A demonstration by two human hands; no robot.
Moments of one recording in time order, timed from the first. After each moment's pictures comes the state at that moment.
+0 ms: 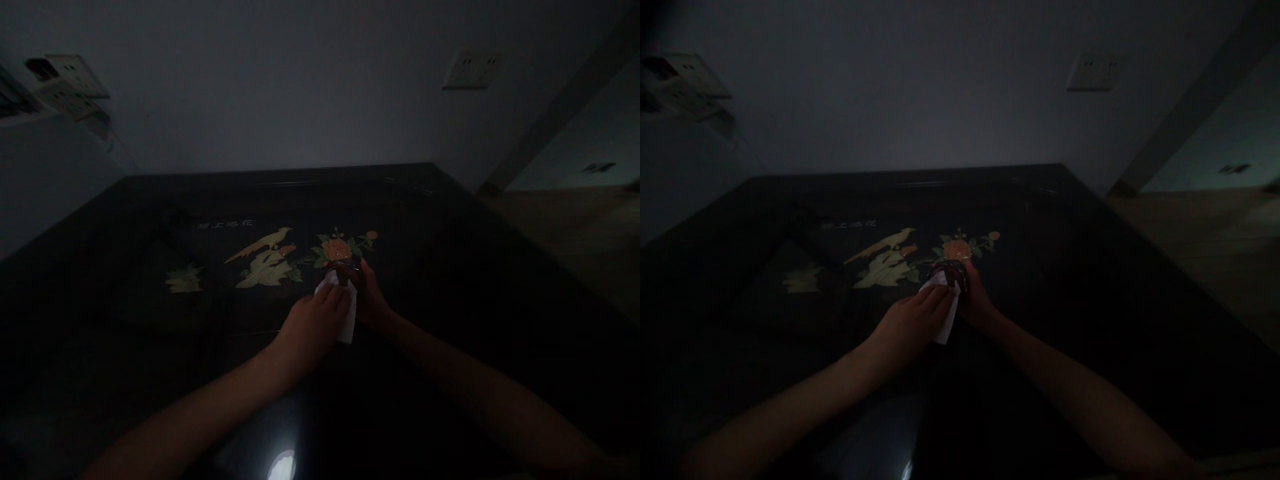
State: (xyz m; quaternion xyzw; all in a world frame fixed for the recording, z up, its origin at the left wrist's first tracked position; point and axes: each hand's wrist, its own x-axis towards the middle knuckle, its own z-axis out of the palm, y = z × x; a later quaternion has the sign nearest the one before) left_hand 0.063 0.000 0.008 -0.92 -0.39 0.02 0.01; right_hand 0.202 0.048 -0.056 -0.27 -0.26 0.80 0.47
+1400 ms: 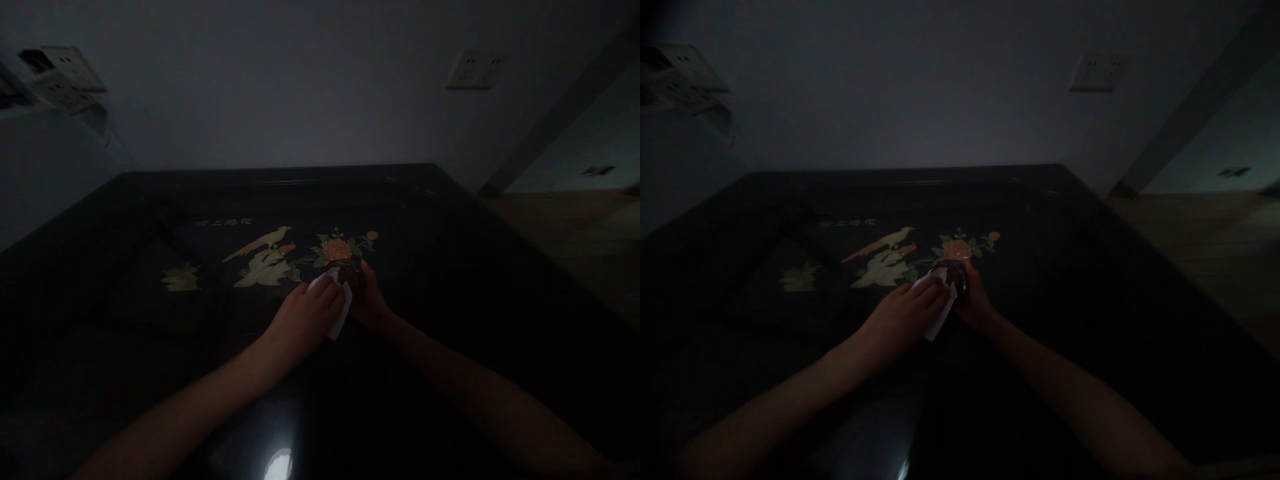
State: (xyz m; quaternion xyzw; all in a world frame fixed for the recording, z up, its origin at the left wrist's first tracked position) left_hand 0.052 0.011 0.009 -0.94 -0.35 0.02 0.07; right_hand 0.201 0.051 -0.066 -0.25 -0.23 0.80 0.49
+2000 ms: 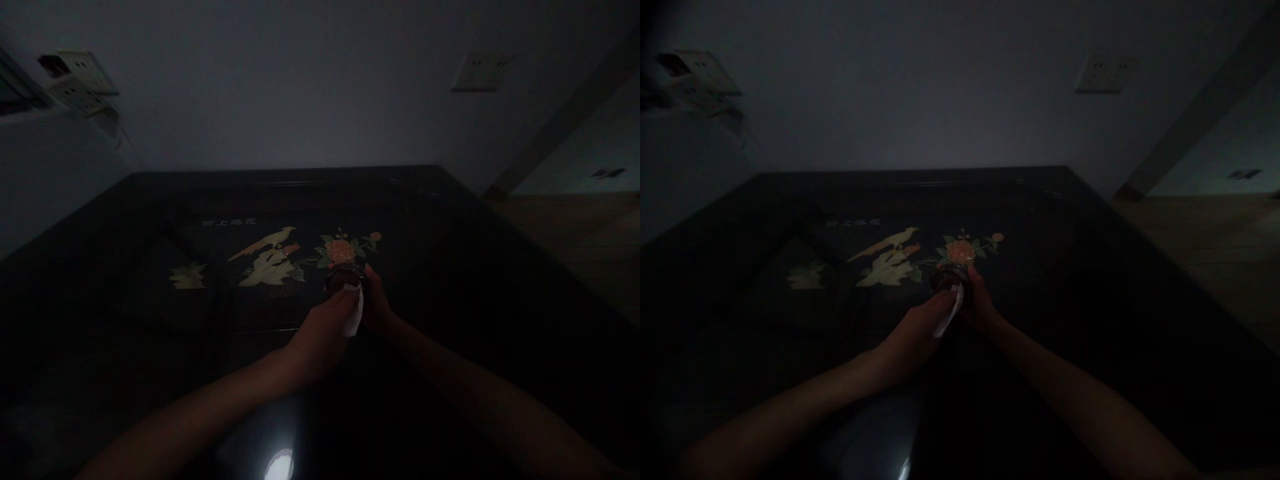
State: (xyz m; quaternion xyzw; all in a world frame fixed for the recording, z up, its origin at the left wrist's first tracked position) left_hand 0.070 -0.004 0.002 -0.82 -0.41 -0.19 -0.34; right_hand 0.204 0.044 -0.057 -0.30 -0.29 0.76 0.49
